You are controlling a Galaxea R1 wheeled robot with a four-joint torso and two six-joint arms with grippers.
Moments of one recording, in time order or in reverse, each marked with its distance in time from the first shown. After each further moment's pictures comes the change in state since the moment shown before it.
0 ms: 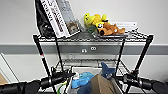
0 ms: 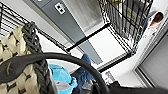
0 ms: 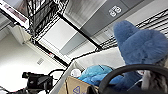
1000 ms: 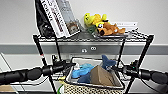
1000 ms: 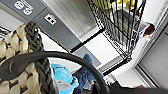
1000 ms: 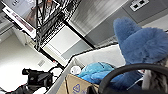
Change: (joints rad) left arm -0.175 0.030 -0.054 -0.060 0.089 -0.049; right arm 0.136 0.011 -0.023 0.068 -0.039 0.002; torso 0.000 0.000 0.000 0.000
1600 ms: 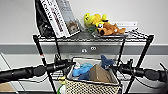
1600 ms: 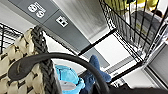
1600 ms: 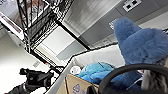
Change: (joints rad) left arm 0.000 0.078 -0.156 -0.003 0.044 -0.001; right arm 0.003 0.081 -0.121 0.010 -0.026 0.001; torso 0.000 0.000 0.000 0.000
